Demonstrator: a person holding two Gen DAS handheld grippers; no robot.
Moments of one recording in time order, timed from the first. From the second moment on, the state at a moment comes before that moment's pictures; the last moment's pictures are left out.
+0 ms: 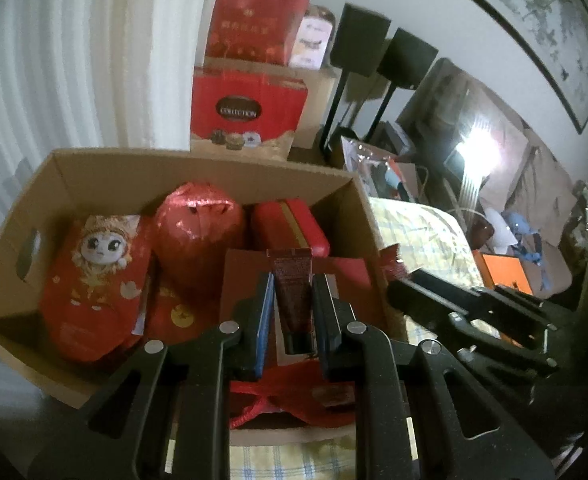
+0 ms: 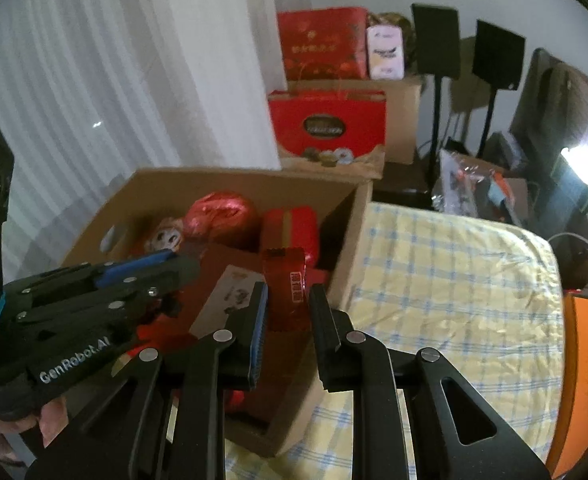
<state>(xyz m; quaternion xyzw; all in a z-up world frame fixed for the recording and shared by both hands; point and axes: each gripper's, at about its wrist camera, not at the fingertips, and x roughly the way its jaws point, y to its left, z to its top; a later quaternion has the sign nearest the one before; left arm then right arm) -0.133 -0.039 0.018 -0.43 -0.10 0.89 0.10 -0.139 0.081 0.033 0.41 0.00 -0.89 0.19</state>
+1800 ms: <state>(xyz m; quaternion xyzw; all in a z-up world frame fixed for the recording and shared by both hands) -0.043 0.007 0.031 -0.39 -0.04 0.92 0.09 -0.027 0.202 0.049 0.35 0.00 -0.94 0.03</state>
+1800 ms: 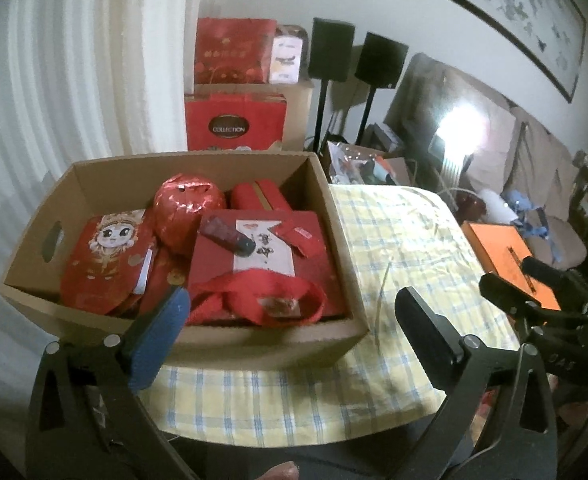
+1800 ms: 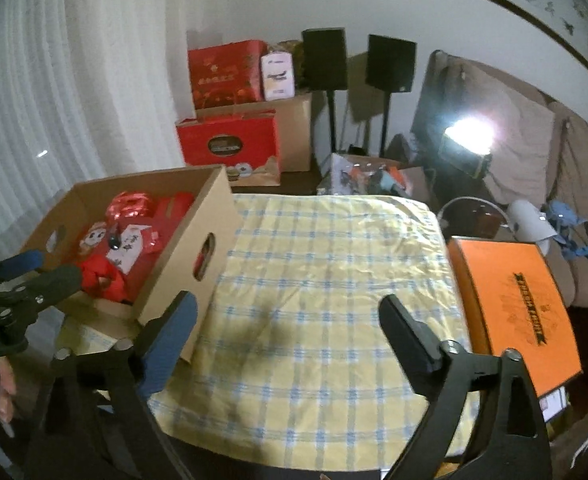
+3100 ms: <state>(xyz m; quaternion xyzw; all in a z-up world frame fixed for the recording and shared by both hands) 0.014 0.012 0.028 -0.37 -0.03 0.93 0.04 0.022 0.221 0.047 0.34 0.00 -0.94 -0.01</state>
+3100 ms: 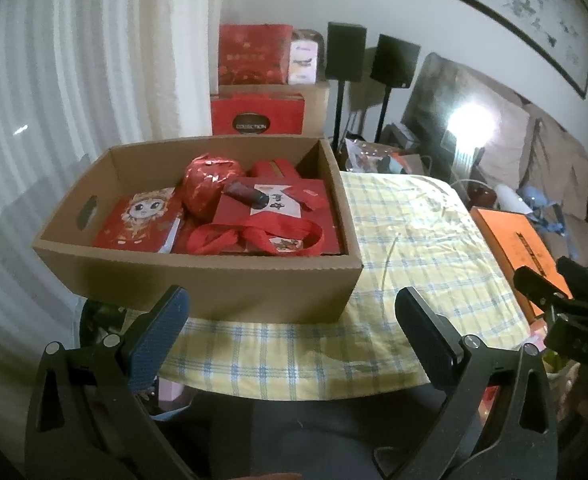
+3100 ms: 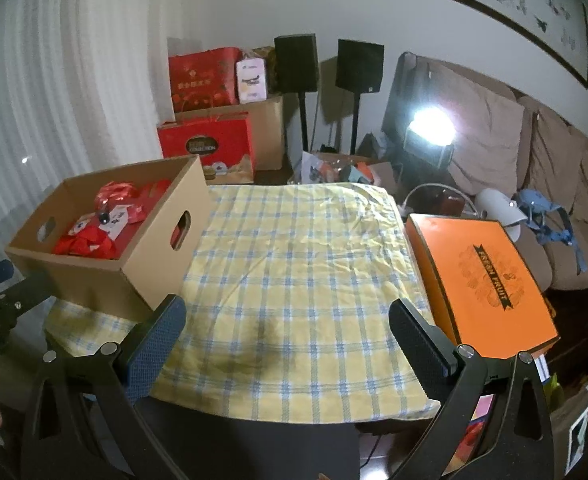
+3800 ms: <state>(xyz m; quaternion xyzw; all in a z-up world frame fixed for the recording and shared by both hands) 0.011 0.024 0.021 -0.38 -0.01 0.92 0.04 0.034 0.218 0.054 0.30 0.02 -0.95 -0.03</state>
